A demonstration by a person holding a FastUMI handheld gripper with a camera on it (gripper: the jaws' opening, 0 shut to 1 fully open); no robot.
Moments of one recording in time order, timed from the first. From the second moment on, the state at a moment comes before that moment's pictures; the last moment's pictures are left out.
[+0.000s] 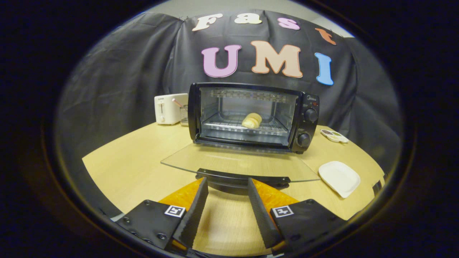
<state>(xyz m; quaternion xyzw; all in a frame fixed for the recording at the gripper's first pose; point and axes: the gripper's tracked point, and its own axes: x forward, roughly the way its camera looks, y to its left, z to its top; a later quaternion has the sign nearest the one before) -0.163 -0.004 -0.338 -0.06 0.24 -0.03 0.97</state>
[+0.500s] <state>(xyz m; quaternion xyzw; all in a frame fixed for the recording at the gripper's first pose) -0.073 -0.013 -0.240 -0.09 0.12 -0.04 0.99</state>
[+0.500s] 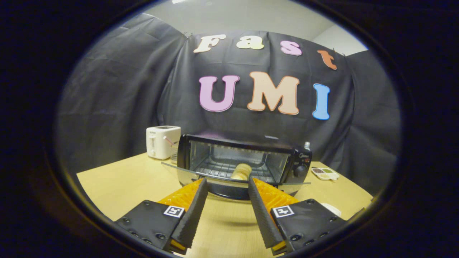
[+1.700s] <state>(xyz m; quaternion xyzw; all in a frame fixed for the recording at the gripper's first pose) -0.060 -0.082 -0.015 -0.07 0.01 -0.09 0.99</state>
